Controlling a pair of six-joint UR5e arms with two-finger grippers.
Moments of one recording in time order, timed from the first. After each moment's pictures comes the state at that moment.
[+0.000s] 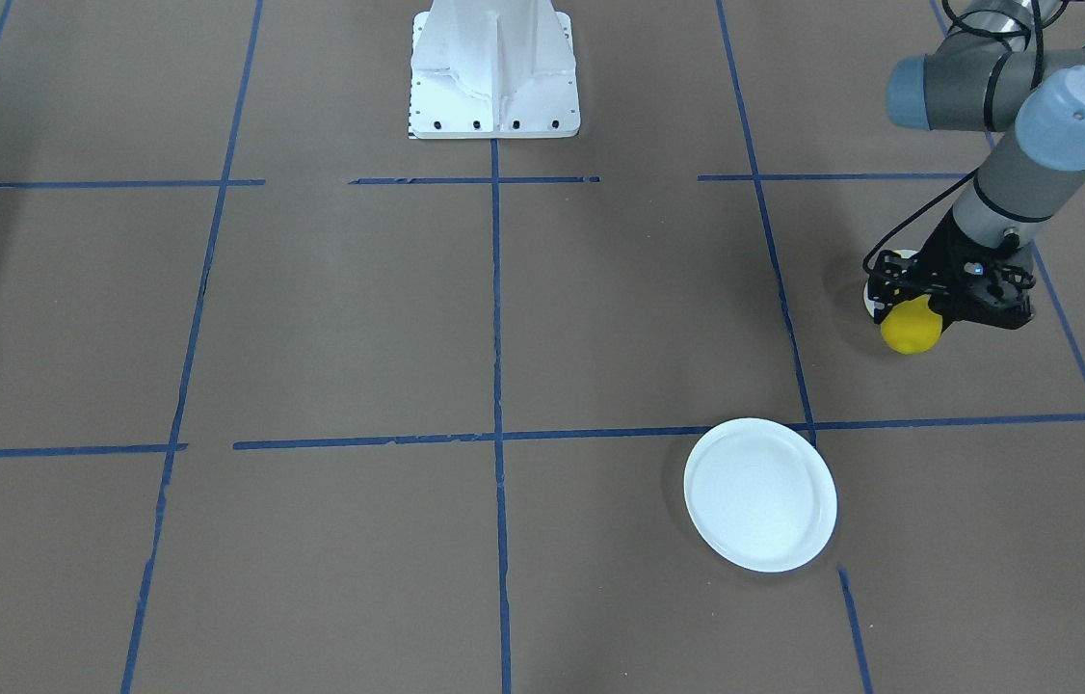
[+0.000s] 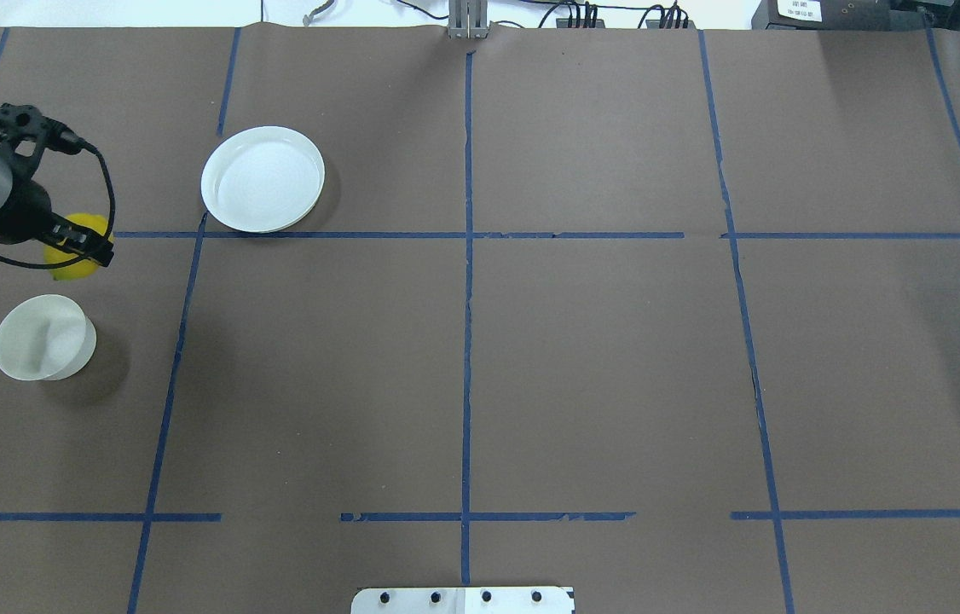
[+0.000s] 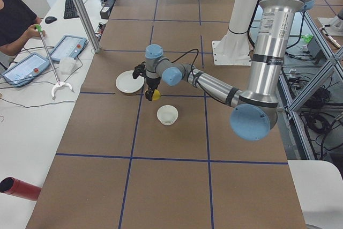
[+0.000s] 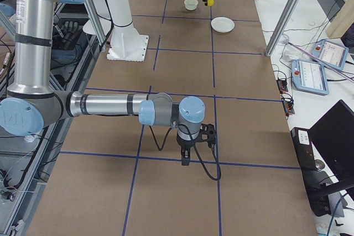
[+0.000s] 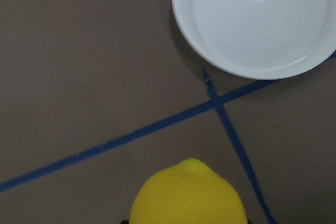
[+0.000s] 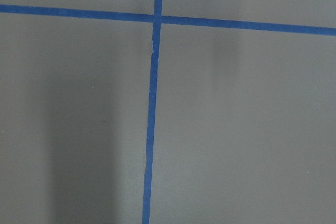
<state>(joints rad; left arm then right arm) -0.96 -1.66 -1.83 -1.81 -2.08 -0.60 1.54 -1.71 1.75 -1.64 2.28 -0.05</state>
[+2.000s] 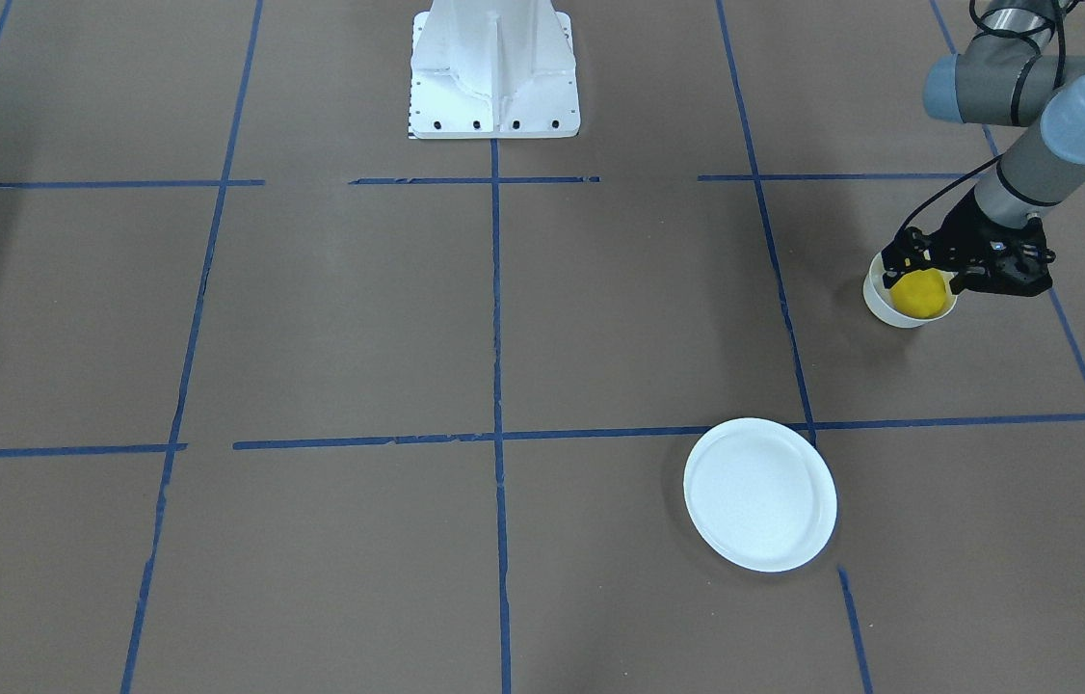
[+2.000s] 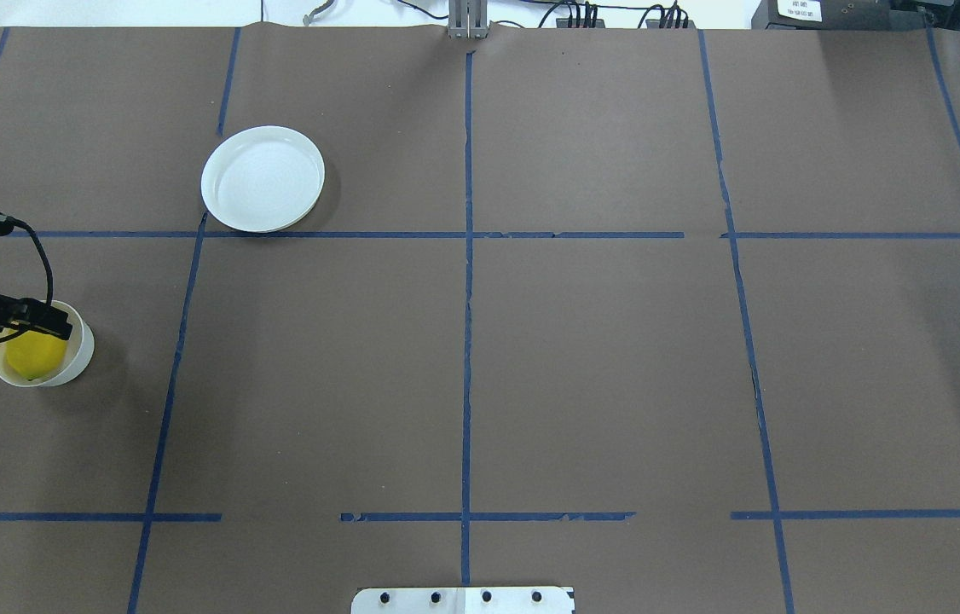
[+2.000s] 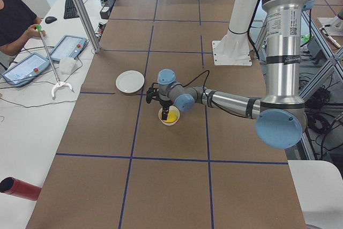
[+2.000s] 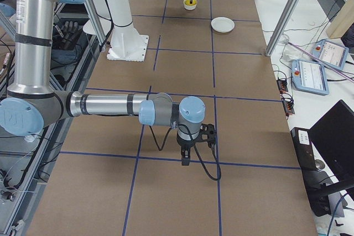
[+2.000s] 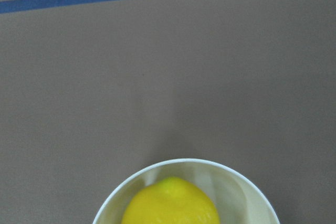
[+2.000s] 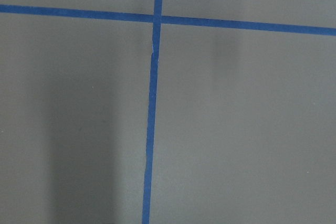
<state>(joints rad) -0.92 -1.49 -1.76 -2.08 -2.15 -0.73 1.54 -1.71 1.75 -1.64 2.28 -0.05</state>
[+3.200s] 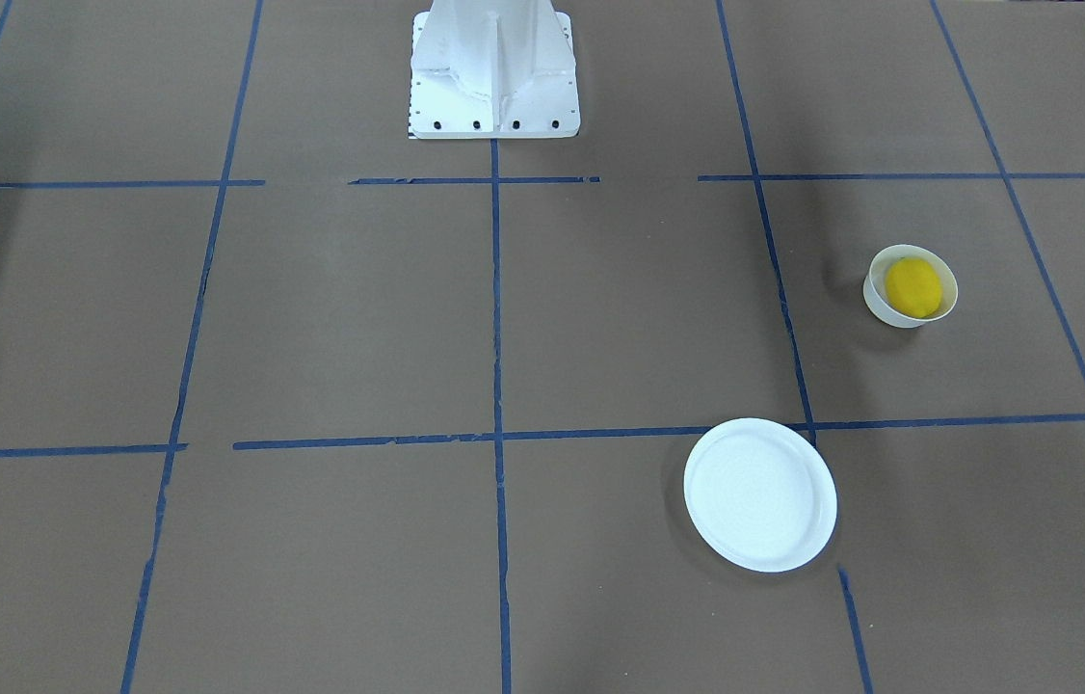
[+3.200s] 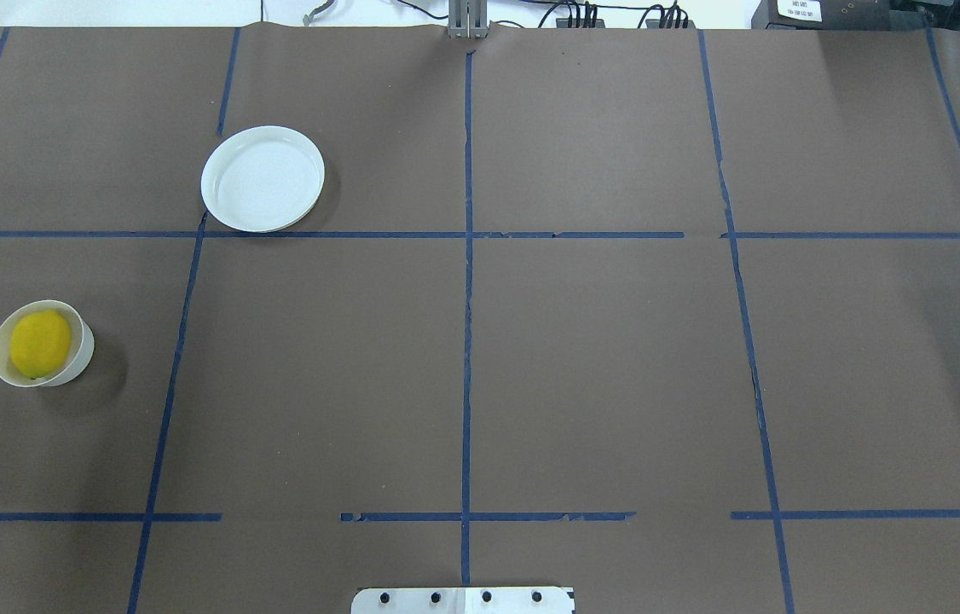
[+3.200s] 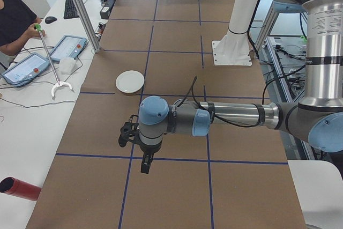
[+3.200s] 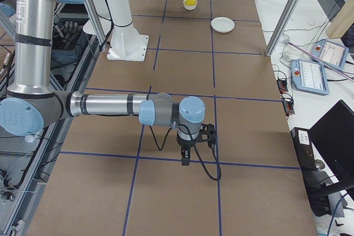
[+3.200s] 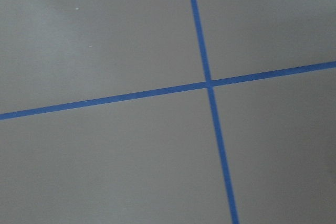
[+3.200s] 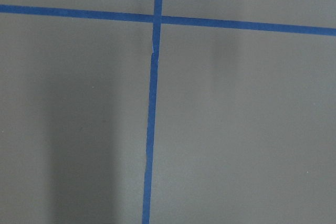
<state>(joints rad) -1.70 -1.49 -1.69 -1.59 -2.28 0.17 1.54 -1.71 1.75 -1.64 2.28 -0.05</state>
